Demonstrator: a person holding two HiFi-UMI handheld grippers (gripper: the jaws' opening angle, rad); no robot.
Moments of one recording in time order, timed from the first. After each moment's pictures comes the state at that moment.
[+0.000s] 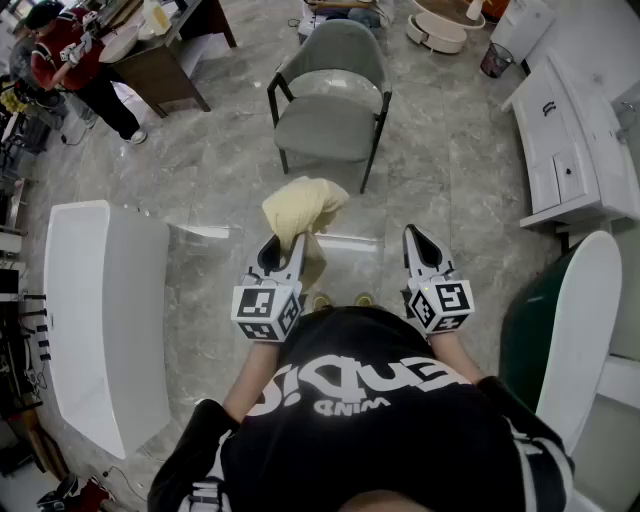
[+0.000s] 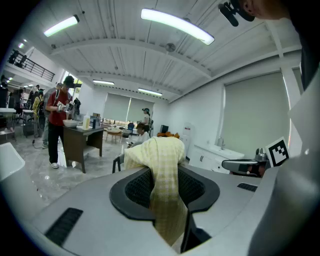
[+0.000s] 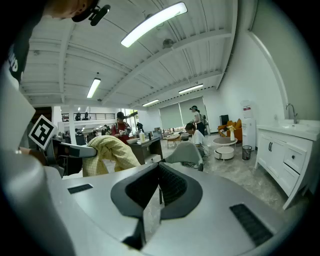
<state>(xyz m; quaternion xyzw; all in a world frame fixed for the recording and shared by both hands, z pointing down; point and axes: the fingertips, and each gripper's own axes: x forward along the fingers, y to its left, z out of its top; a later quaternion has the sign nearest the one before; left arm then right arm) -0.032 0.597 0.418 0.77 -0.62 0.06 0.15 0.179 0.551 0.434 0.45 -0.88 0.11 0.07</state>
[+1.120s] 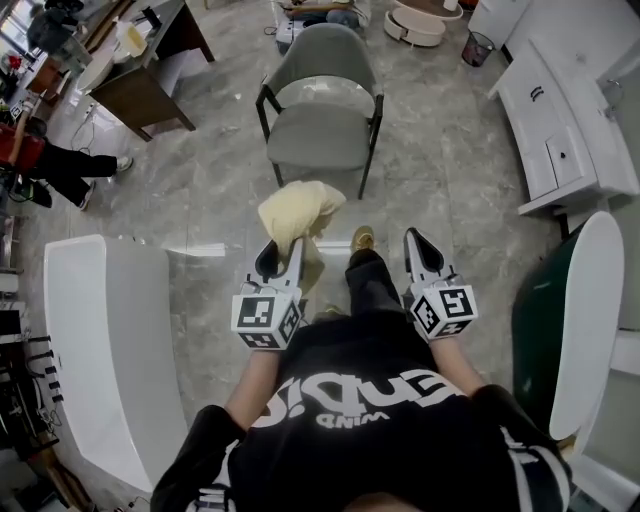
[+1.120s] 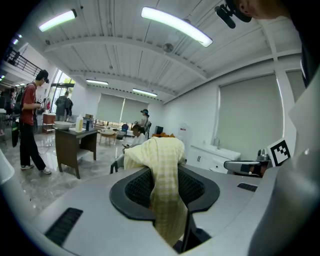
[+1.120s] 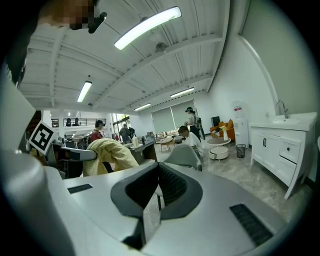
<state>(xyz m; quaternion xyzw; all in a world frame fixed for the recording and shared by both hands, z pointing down) -0.083 0.555 0.423 0.79 -0.59 0.06 0.14 0.137 0.530 0.441 0.49 -0.86 0.12 0.04</state>
